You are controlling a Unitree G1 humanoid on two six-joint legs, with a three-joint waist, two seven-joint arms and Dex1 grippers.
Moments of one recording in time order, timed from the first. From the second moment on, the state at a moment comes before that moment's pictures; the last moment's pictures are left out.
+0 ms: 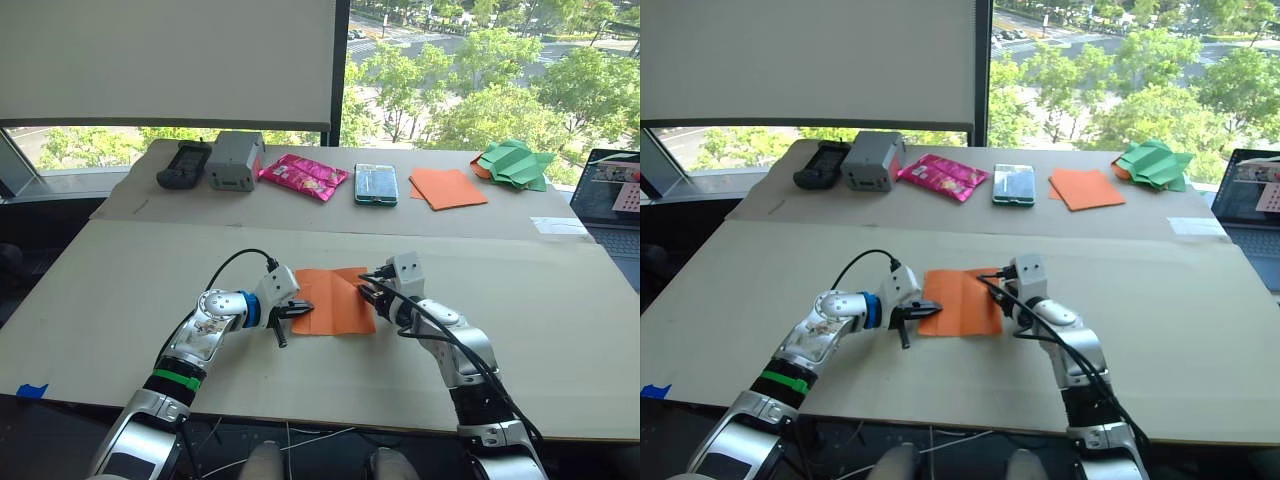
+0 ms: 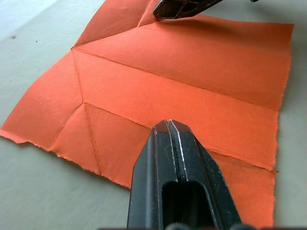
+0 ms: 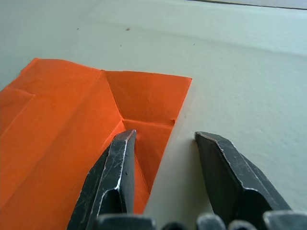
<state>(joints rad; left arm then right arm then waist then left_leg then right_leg) -0.51 0.42 -0.26 0.31 -0.07 0.22 -0.95 -0.41 -0.16 0.02 0.03 0.16 0.71 0.32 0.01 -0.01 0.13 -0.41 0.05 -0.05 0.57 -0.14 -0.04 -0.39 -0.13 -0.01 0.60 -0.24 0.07</state>
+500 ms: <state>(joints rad) -0.50 0.43 -0.26 0.29 -0.07 0.24 -0.95 -0.41 -0.14 0.02 0.04 0.18 0.70 0.33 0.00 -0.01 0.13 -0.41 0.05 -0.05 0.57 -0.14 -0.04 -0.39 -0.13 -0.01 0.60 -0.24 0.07</state>
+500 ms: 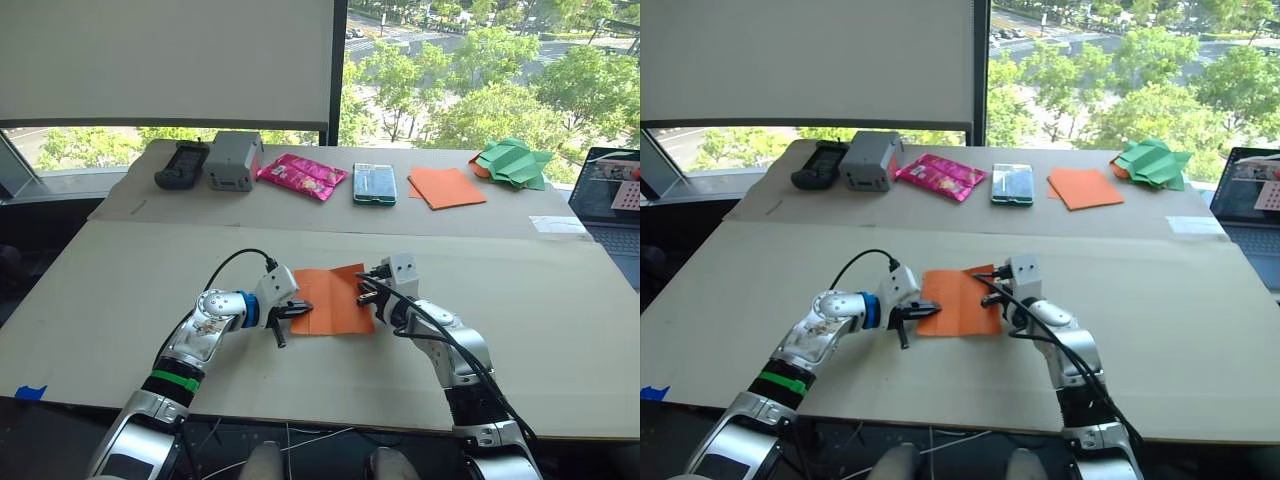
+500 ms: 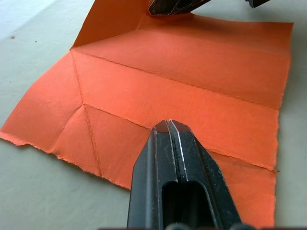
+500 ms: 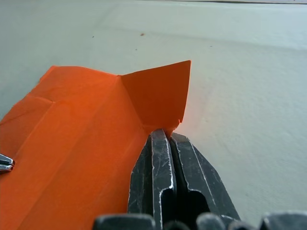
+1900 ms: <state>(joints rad) -0.63 0.46 -0.33 0.38 -0.08 0.28 -1.06 -0.26 -0.46 0.58 -0.29 -0.49 0.37 0.53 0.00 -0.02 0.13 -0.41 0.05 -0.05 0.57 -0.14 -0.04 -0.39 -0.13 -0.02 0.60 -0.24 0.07</state>
